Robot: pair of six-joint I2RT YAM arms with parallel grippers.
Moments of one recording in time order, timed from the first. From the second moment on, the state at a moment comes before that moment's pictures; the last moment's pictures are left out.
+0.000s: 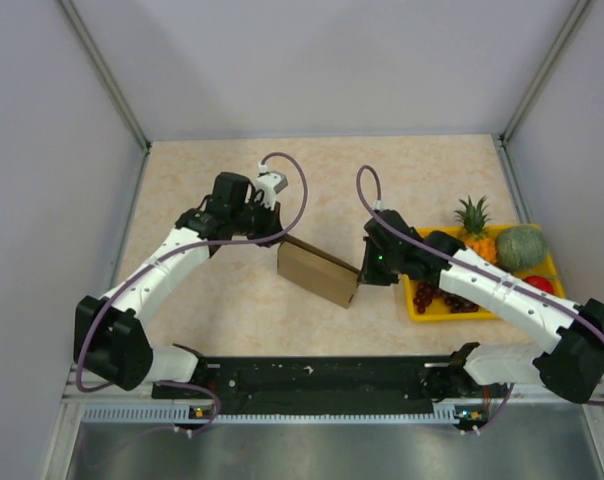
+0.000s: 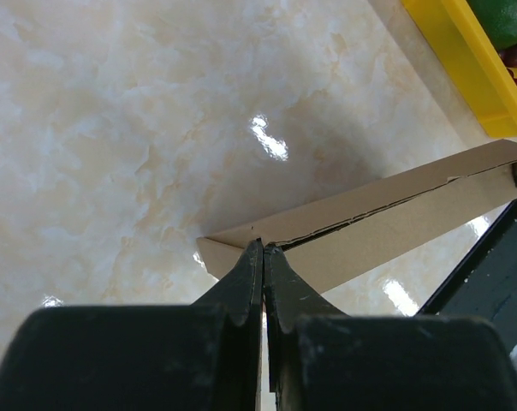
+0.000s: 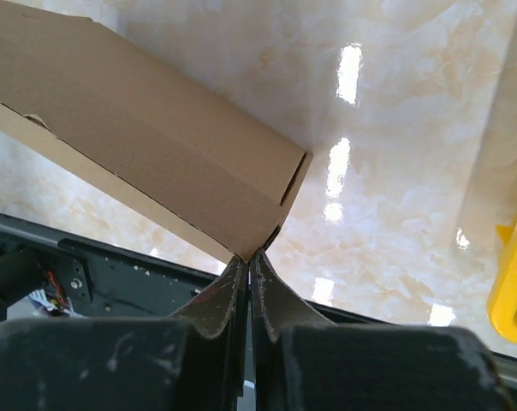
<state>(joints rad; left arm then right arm) -0.42 1.35 1.09 -0.47 0.44 -0.02 0.79 1.23 1.03 -0.77 0.04 0.83</state>
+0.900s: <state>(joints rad) -0.46 1.27 0.90 -0.25 0.30 -0.14 0.90 1.26 1.04 -0.75 0.18 0.82</state>
